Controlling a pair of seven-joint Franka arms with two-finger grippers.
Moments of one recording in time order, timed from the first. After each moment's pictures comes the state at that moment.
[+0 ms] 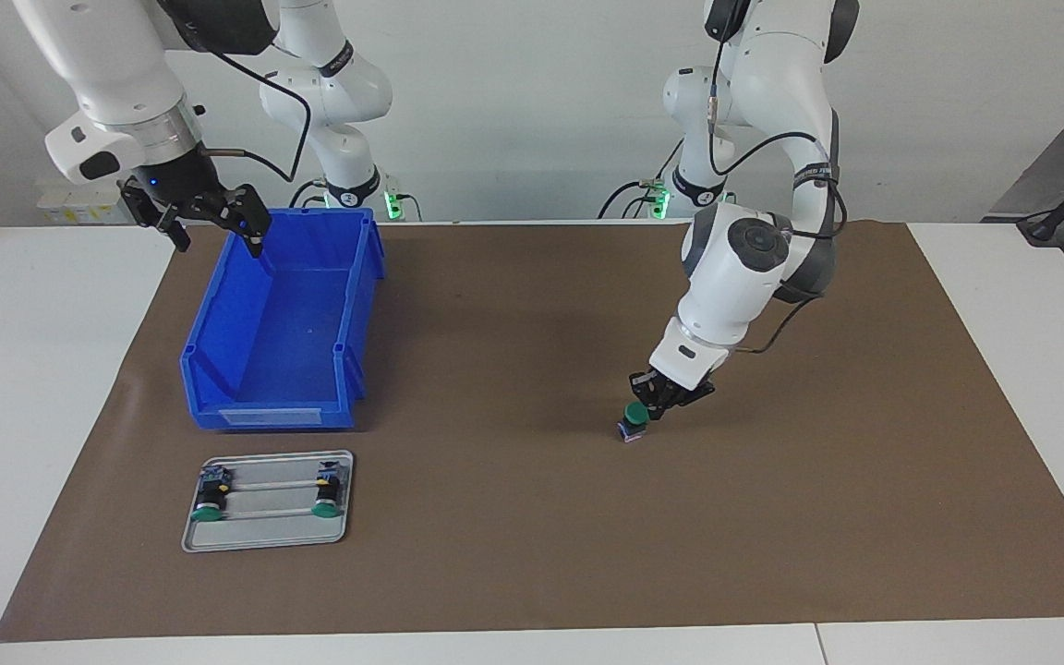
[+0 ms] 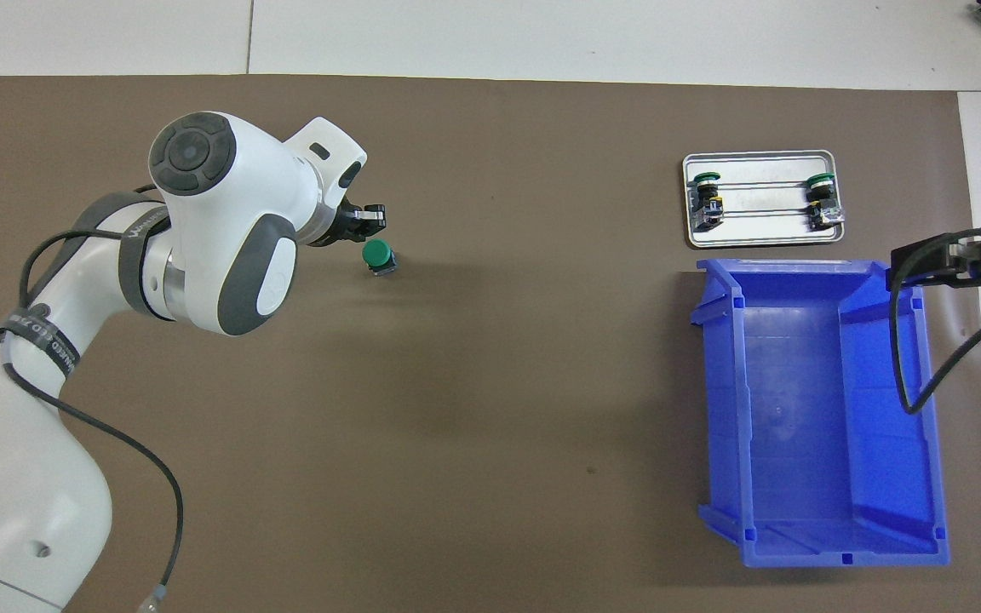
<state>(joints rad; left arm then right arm) -0.20 0.40 -0.21 -1.68 -0.06 2.24 -0.36 0.09 -0.02 -0.09 -1.59 -0.04 1.55 0.11</state>
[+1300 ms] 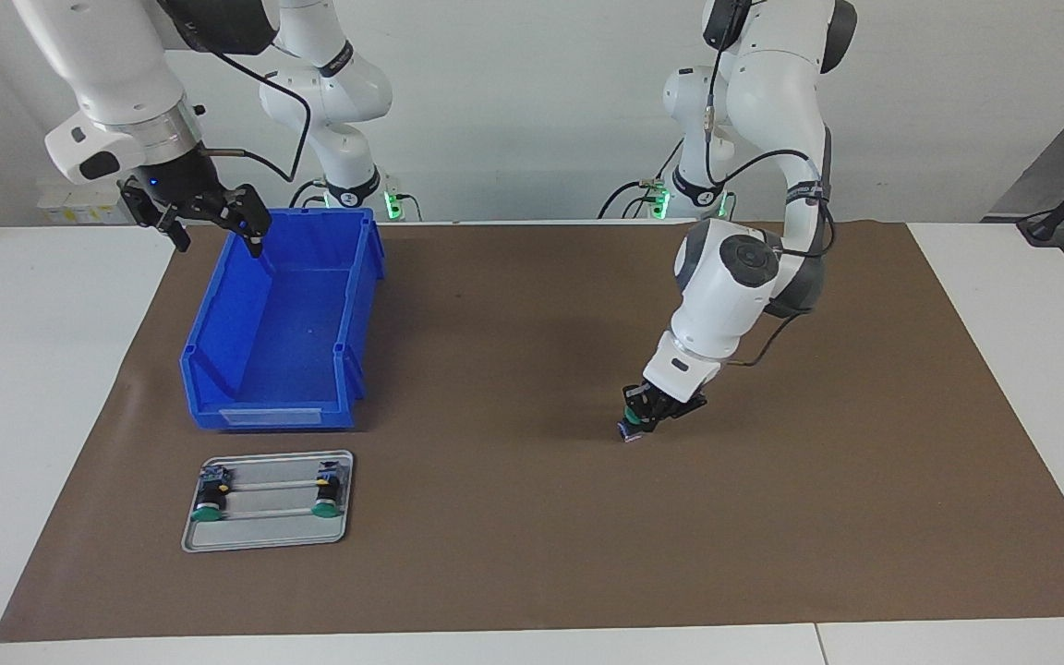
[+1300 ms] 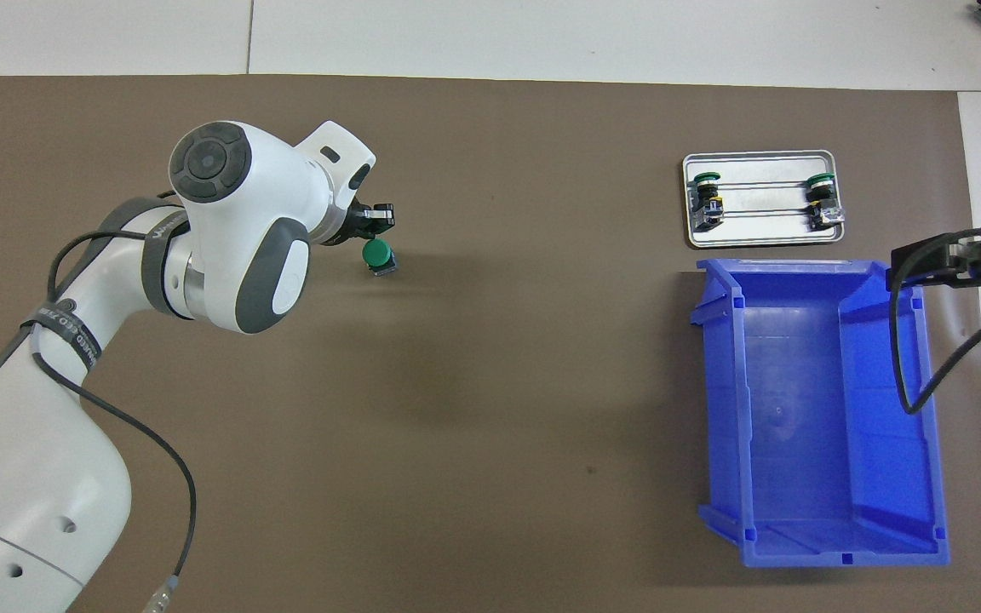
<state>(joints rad) -0.20 0.44 -0.21 -1.68 -0.06 2.30 -0.37 0.09 -0.02 -0.09 -1.59 -0.04 1.55 0.11</state>
